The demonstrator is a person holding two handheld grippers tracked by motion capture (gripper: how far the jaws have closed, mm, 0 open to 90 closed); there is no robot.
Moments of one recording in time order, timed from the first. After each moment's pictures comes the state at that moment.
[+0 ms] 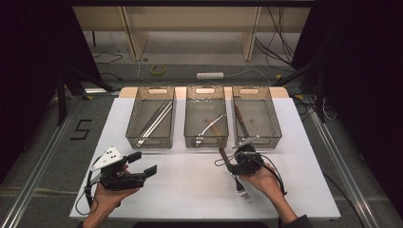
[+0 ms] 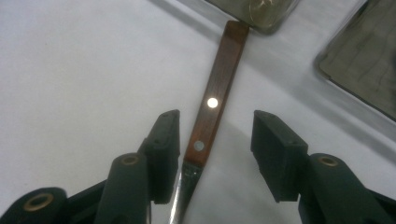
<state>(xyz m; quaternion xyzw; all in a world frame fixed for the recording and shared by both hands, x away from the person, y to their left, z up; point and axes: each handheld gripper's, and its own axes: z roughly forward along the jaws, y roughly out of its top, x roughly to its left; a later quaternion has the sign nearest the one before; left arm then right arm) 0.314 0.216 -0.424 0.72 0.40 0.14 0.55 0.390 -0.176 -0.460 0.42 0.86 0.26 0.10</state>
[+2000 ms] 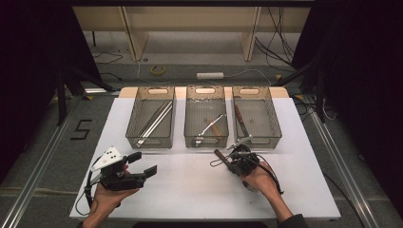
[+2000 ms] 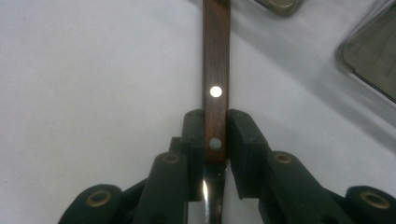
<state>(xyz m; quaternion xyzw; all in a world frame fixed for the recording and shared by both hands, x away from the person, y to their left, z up) 0.313 0.216 -0.424 0.72 0.40 0.14 0.55 0.398 -0.167 -0.468 0.41 0.88 0.22 0.09</state>
